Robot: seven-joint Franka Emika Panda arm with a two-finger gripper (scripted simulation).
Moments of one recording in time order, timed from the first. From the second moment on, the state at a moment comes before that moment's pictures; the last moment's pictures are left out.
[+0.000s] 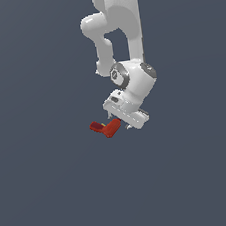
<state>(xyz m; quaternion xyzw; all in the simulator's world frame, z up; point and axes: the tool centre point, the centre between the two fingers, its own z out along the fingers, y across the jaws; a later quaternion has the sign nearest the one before) -0.051 0.022 0.085 0.94 -0.27 0.10 0.20</state>
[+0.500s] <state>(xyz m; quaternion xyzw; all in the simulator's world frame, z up) -0.068 0.023 0.068 0.92 -0.31 0.14 0.22</state>
